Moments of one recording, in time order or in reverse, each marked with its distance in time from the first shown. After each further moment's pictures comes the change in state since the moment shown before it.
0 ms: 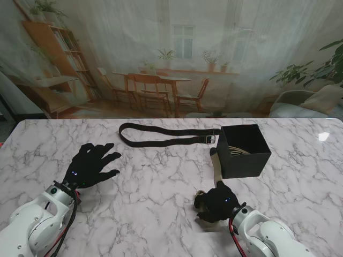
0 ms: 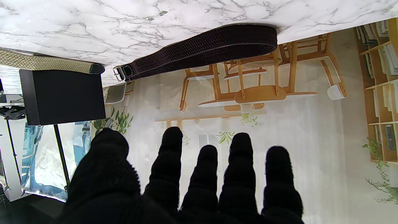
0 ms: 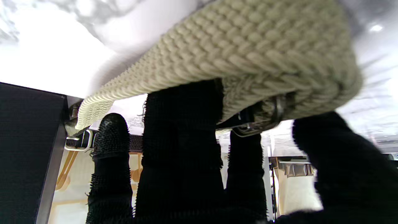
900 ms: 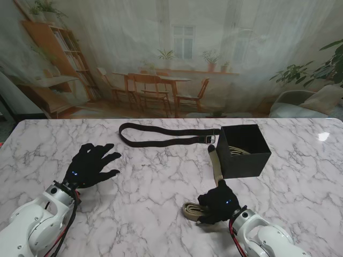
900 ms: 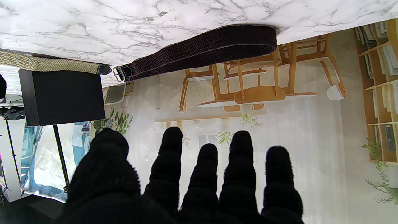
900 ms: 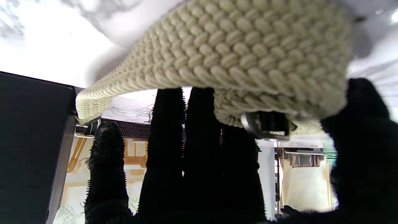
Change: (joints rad) left arm 0.000 0.000 0.000 -0.001 -0.001 0.003 -0.003; right arm 0.000 0.003 -0.032 0.039 -0.025 0.061 -0.128; left_hand 0.000 0.000 0.000 0.000 0.000 0.000 0.000 0.000 0.012 0.000 0.007 0.000 0.025 0.003 0.000 0.000 0.001 0.000 0.000 0.000; right_hand 0.009 -0.152 -0.098 -0.085 0.126 0.092 0.229 -0.043 -0.204 -0.075 0.132 0.188 -0.139 -0.036 0.002 -0.010 -0.116 0.063 -0.089 0.001
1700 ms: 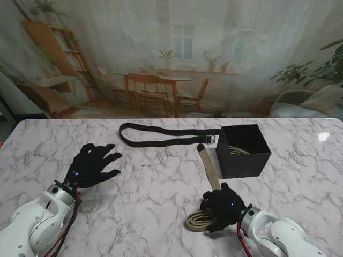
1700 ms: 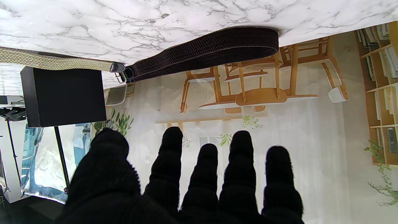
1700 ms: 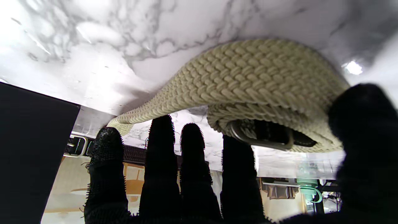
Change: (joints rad) left arm -0.005 0.000 0.007 0.001 -0.003 0.001 -0.013; right arm -0.054 0.019 0.122 -0.090 -0.055 -0.186 0.206; left_hand 0.000 0.000 0.000 0.000 0.000 0.000 0.000 0.000 0.000 0.000 0.000 0.000 0.000 0.000 0.000 0.000 0.001 0.000 0.000 0.000; right_hand -0.022 0.028 -0.108 0.108 -0.202 0.008 -0.295 0.210 -0.627 0.111 -0.390 -0.266 -0.351 0.071 -0.191 -0.129 -0.068 0.002 -0.012 -0.003
